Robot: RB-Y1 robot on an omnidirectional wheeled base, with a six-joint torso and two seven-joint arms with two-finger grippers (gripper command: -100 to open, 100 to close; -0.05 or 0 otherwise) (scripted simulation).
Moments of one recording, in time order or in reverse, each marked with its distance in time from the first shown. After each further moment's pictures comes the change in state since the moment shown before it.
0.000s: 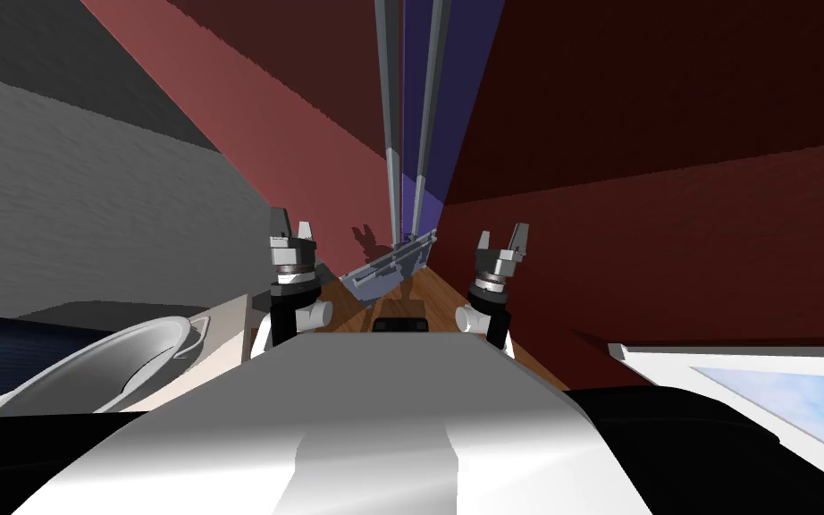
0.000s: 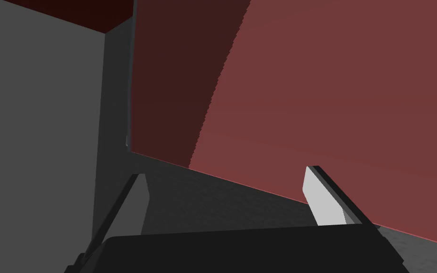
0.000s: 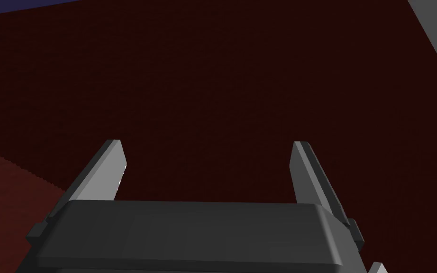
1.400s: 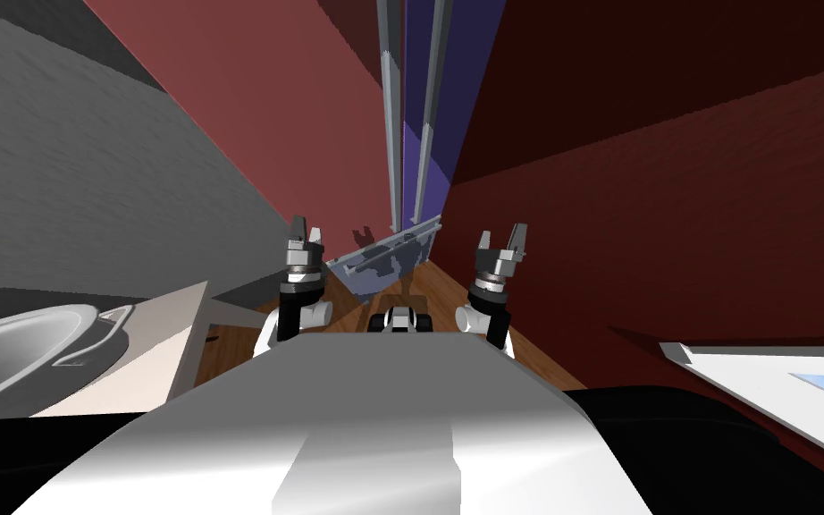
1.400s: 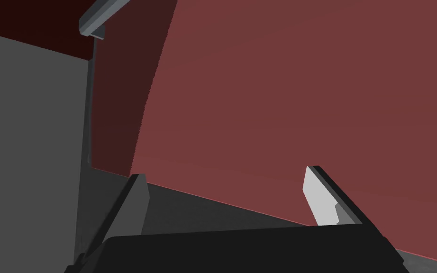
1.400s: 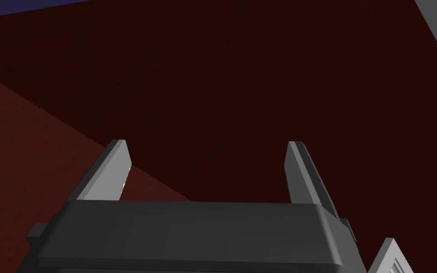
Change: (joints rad) left arm -0.023 0.071 0.000 0.087 0.003 0.004 0.002; right arm 0.000 0.000 0.000 0.000 0.000 0.000 0.000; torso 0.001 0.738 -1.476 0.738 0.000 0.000
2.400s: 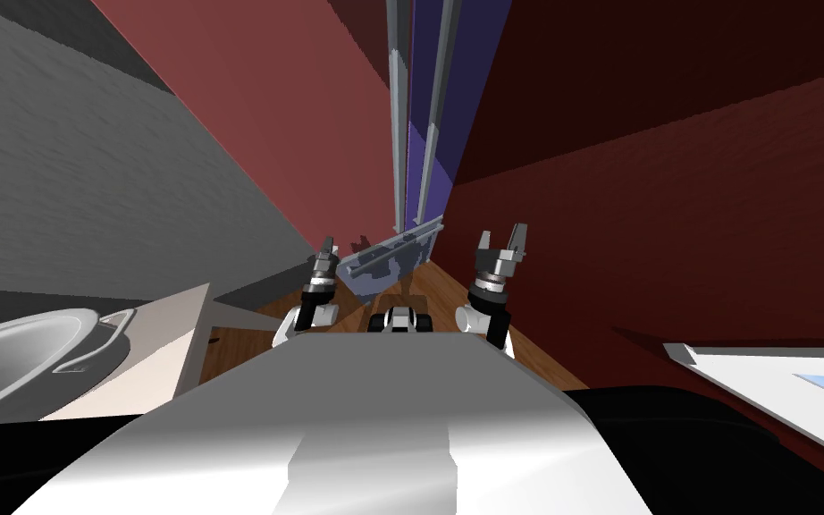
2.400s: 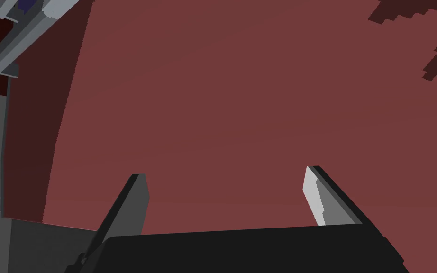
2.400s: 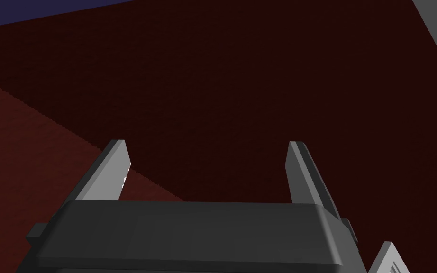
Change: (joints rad) left arm -0.054 0.072 -0.015 0.287 0.005 -0.016 0.000; right arm 0.000 0.000 0.000 0.000 0.000 0.000 0.000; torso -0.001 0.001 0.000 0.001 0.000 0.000
